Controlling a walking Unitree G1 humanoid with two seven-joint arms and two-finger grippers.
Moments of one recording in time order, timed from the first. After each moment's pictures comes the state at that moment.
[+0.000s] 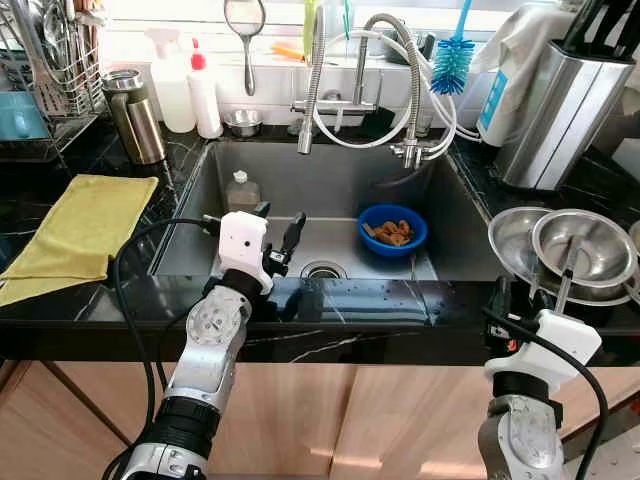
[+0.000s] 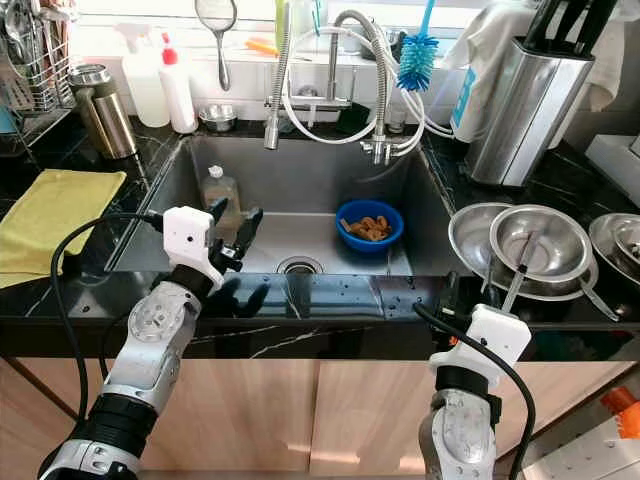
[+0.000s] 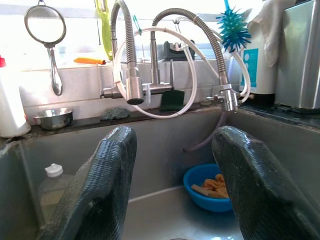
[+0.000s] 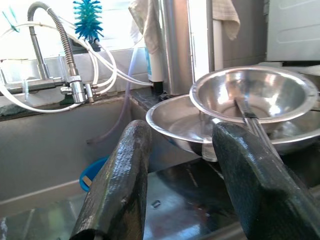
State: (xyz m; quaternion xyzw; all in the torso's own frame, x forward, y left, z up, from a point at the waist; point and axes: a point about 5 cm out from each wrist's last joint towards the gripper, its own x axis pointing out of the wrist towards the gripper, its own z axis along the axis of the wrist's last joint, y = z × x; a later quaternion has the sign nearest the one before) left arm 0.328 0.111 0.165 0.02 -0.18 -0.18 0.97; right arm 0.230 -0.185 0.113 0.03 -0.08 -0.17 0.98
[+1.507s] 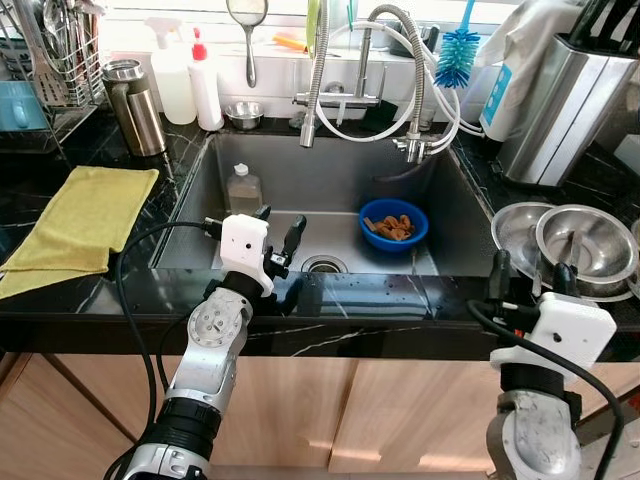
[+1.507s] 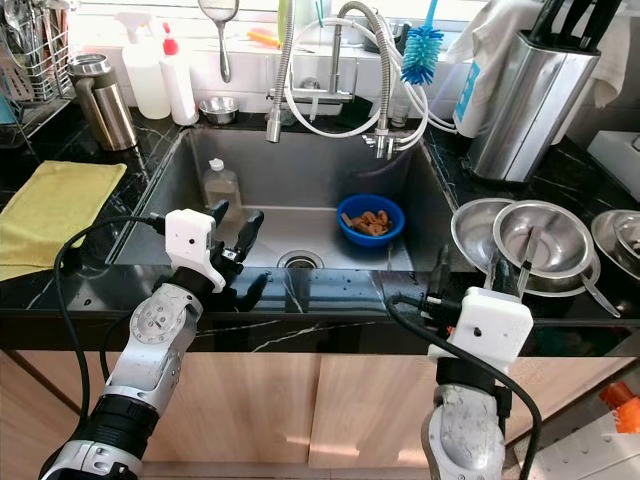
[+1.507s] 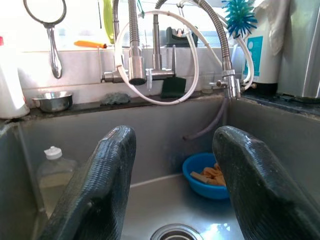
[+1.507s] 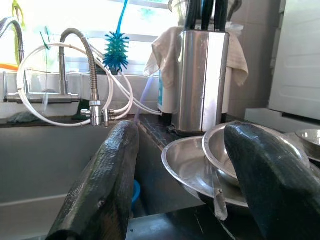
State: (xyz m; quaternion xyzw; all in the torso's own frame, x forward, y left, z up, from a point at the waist) left arm 0.328 0.110 0.158 0.02 -0.16 -0.18 0.97; right arm 0.213 -0.173 0.159 -0.05 -0.12 -0.15 0.98
